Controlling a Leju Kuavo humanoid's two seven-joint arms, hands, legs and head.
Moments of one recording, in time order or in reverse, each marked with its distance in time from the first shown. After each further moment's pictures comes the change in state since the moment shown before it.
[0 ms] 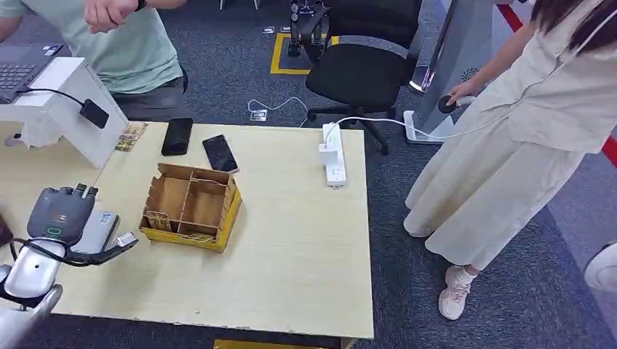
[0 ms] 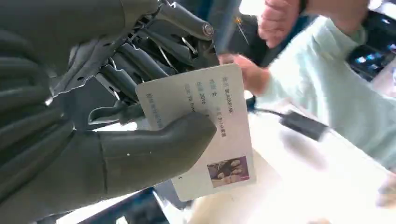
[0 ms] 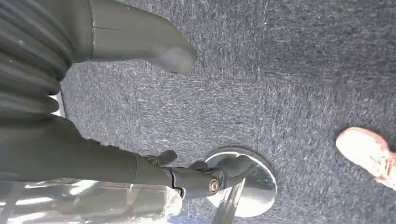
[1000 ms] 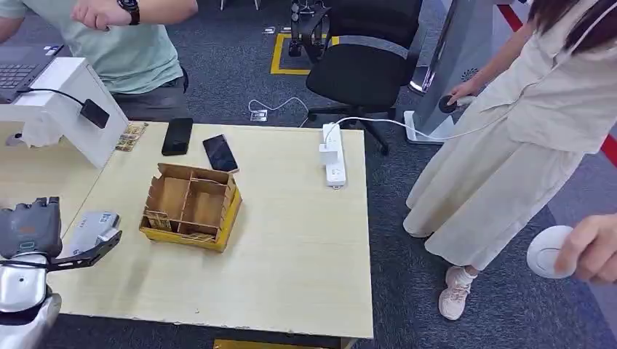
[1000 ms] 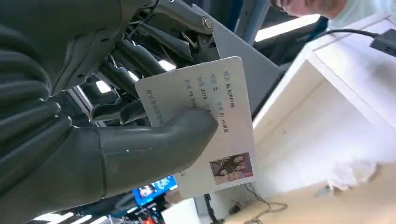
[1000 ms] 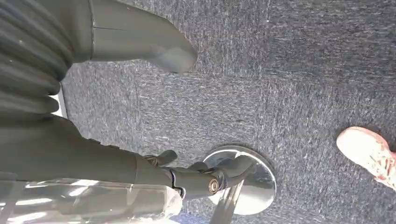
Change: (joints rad) left arm 0.088 -0.133 0.214 -0.047 0.000 -0.037 0.149; right arm 0.001 0.002 -0.003 -0.017 0.021 0.015 0.002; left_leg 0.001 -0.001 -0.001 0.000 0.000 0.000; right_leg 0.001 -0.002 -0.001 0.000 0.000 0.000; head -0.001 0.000
